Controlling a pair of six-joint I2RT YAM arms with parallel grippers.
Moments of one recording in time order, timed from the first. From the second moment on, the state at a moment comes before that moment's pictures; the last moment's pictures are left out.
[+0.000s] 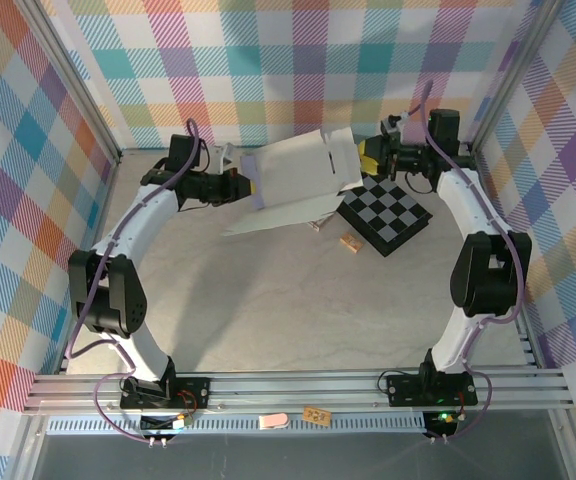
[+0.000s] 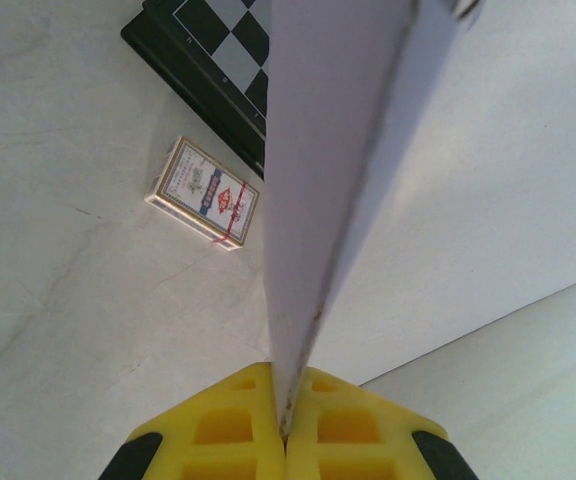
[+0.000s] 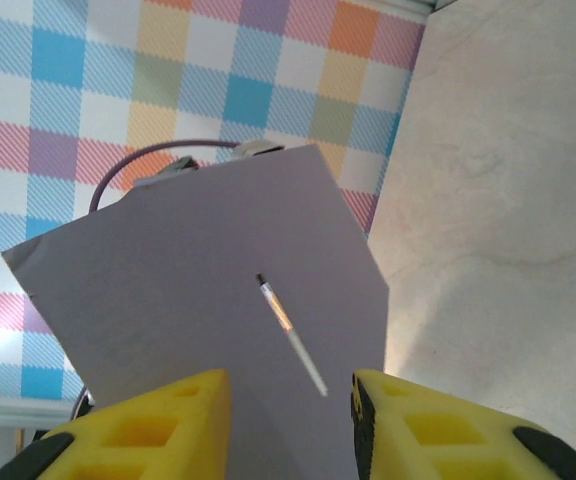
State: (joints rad) left arm -0.18 1.72 1.49 -0.58 0.74 -0.35; right arm 0.05 1.82 1.59 -0.26 -1.36 0.79
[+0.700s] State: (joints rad) left arm -0.18 1.73 1.50 -0.58 0.73 -0.37; right arm 0.14 1.81 1.65 -0.34 -1.34 0.71
